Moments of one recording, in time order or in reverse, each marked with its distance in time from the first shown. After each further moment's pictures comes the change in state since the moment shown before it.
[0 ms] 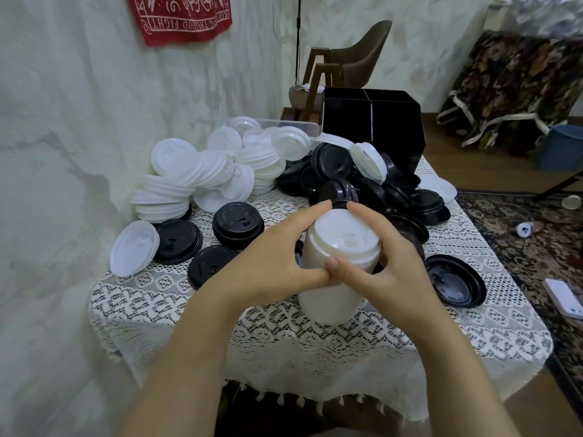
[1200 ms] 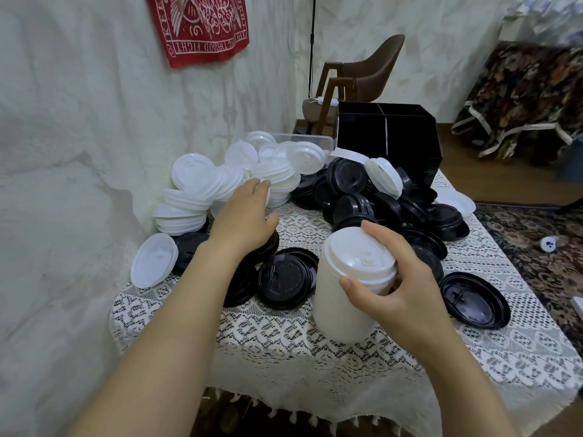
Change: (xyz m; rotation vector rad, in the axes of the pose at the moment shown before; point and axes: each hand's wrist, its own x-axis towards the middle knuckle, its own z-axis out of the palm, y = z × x) left_hand 0.062 -0.065 -0.058 0.702 0.309 -0.205; right_hand -0.002 0.002 0.008 0.015 0.033 -0.005
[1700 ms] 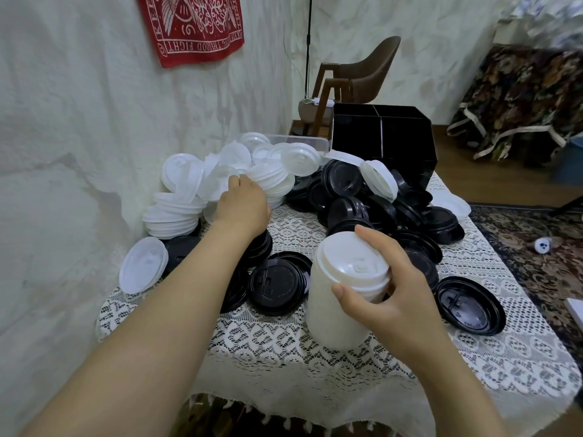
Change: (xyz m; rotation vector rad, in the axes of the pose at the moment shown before) left_hand 0.039 0.008 0.010 0.364 -0.051 -0.125; right_hand 0.000 0.000 0.000 0.001 -0.013 0.013
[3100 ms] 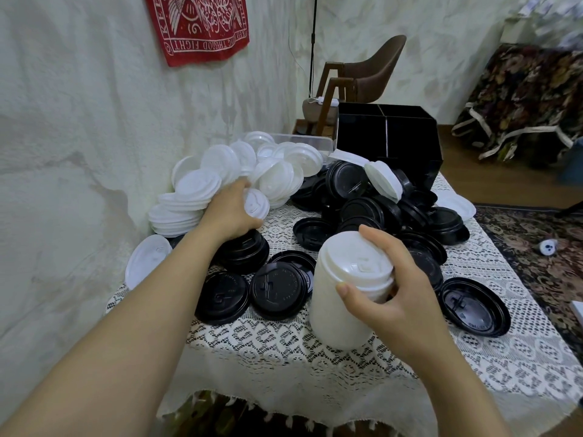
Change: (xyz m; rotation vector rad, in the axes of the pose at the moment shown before) left_hand -0.004 -0.040 0.013 -0.567 0.004 -0.039; right_hand -0.002 -0.001 0.001 0.013 -0.015 -0.003
